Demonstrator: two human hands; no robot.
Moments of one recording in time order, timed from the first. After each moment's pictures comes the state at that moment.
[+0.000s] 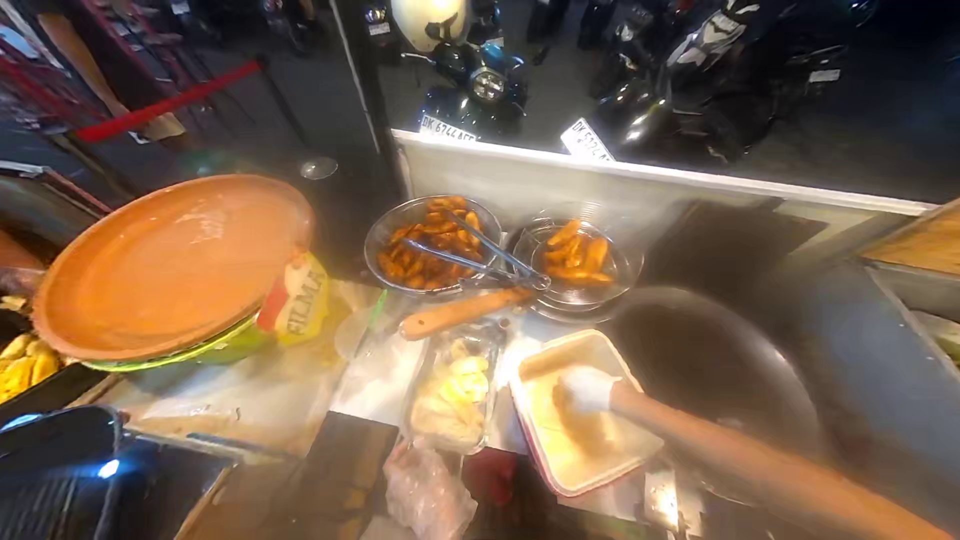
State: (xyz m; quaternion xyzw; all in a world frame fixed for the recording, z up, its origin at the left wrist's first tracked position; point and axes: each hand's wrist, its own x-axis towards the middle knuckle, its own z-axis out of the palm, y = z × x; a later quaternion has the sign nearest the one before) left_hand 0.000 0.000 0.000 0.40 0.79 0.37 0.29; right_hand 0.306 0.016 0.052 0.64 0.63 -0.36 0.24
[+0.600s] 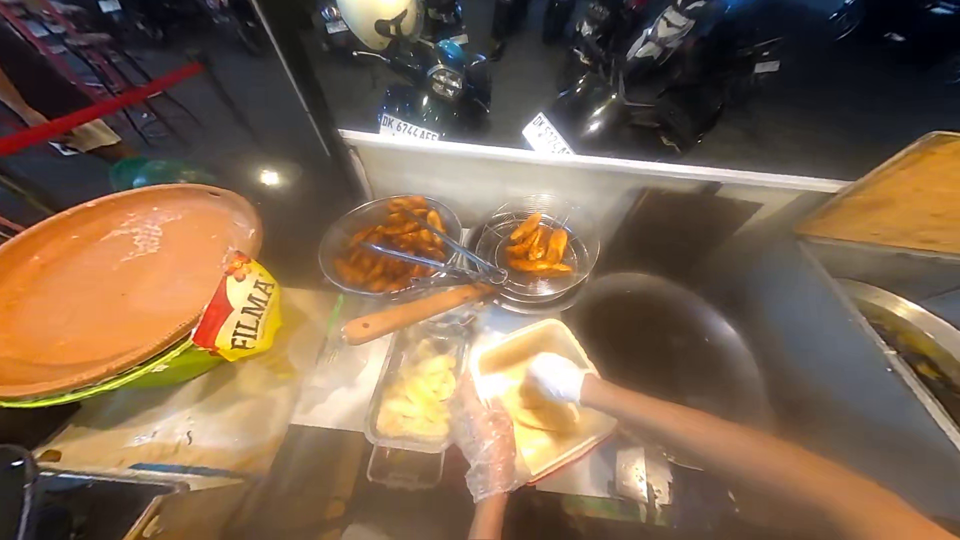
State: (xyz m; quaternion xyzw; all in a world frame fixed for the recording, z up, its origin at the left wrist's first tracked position) left_hand 0.135 -0.011 0.042 0.64 0.68 0.20 0.30; right_hand 0.314 -0.003 0.063 0.65 0.66 -0.35 0.17
